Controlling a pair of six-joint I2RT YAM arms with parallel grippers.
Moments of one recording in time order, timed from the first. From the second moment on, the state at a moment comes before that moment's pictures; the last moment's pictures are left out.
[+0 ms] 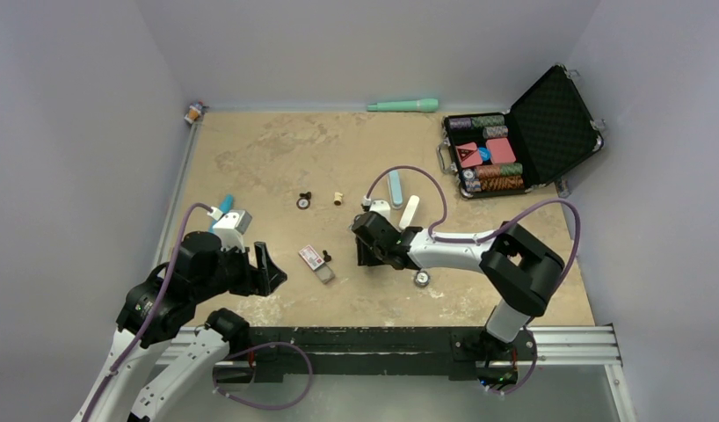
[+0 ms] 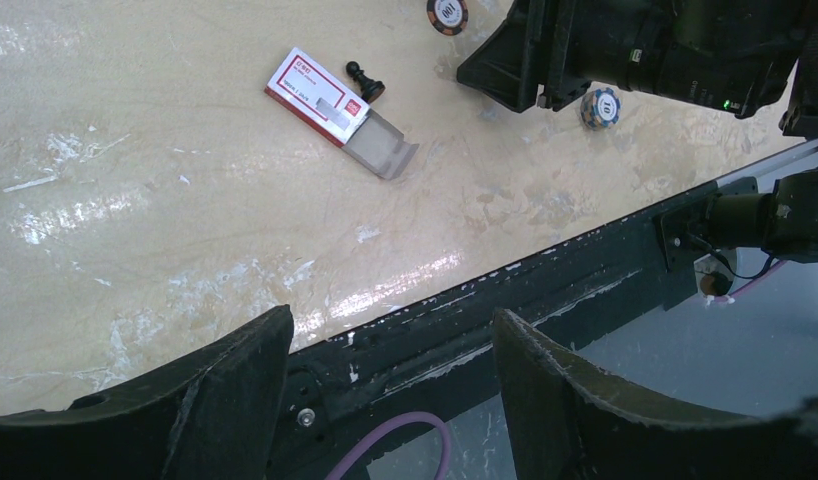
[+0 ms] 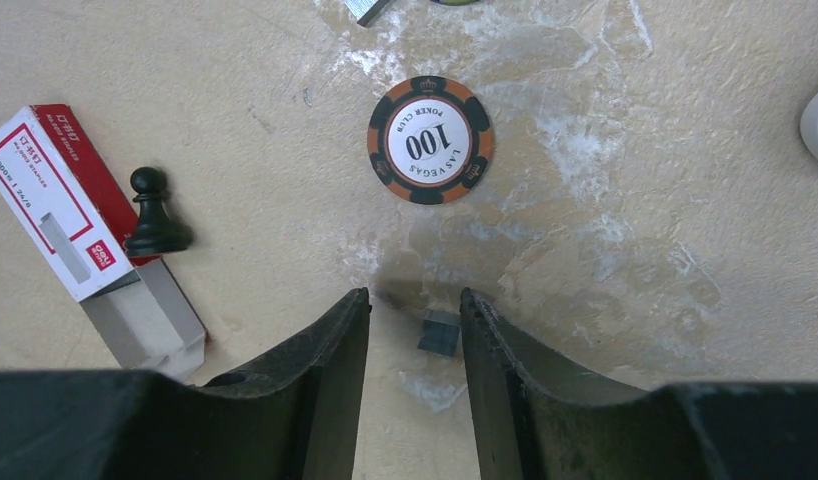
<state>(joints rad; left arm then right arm) -0.50 0.47 0.90 -1.12 0.13 -0.49 0.97 1.68 0.89 -0.18 0.27 0.75</state>
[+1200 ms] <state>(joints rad) -0.50 0.47 0.89 -1.12 0.14 -0.48 1.05 1.71 0.96 -0.32 0.38 0.80</state>
